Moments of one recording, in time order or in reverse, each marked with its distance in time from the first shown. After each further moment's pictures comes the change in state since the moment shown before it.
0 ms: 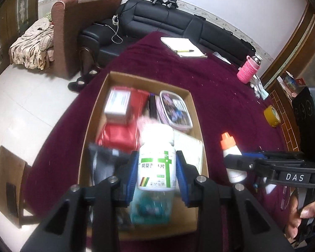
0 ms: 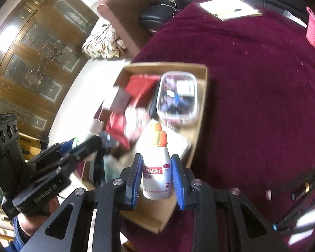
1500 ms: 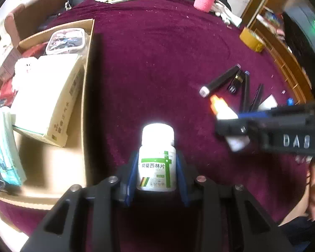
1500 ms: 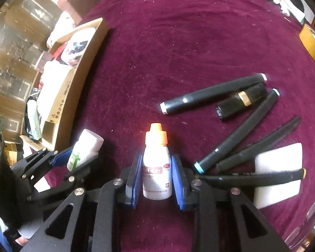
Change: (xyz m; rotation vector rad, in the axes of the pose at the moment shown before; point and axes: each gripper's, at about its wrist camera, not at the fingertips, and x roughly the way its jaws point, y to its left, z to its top) left arm 0.089 -0.153 -0.114 0.241 0.221 -0.021; right arm -0.050 -0.148 -0.136 0.112 0.085 -0.185
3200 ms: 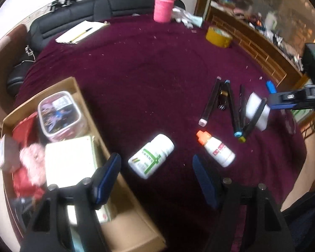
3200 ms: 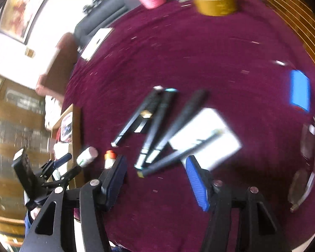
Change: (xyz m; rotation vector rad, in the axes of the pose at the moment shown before) left arm -0.015 0.010 0.063 0.370 -0.037 -0.081; right arm -0.081 -0.115 -0.058 0.519 -0.273 0.112
